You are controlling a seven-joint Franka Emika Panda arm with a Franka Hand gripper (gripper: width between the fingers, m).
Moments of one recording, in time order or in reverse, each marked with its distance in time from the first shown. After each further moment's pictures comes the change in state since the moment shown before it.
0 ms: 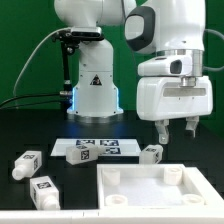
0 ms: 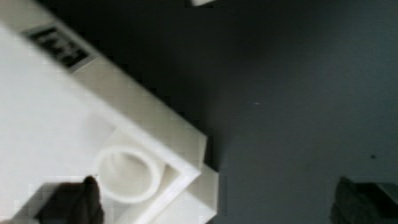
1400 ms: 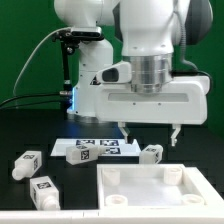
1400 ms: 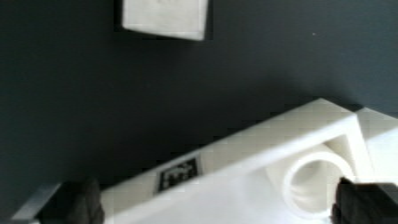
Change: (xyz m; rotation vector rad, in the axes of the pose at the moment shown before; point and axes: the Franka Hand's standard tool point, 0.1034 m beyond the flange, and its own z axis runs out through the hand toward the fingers) arm -0.030 0.054 0.003 0.138 -0.247 1.060
